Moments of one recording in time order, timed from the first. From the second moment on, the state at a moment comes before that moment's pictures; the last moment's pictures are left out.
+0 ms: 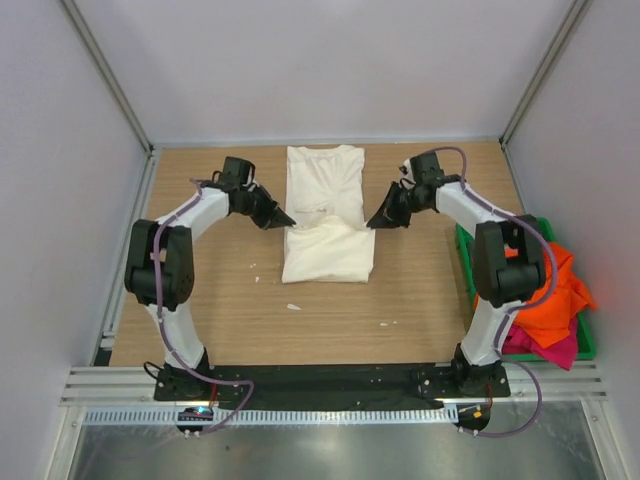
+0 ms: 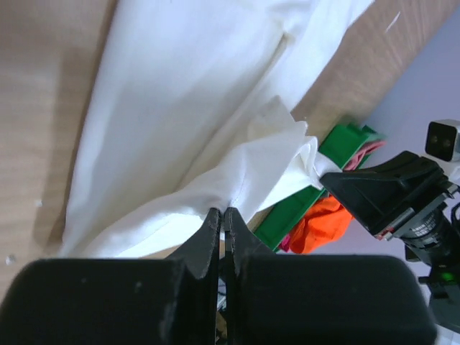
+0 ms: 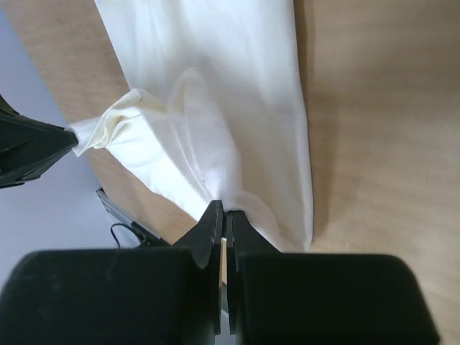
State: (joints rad) left arm -0.24 1.81 1.28 -0.49 0.55 -1.01; right arm 0.21 1.78 1.24 -0.51 -0.57 0.66
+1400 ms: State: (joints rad) left arm -0.31 2.03 1.46 -0.38 0.57 -0.77; right arm 0.31 2.10 1.60 -0.52 -0.55 0.57
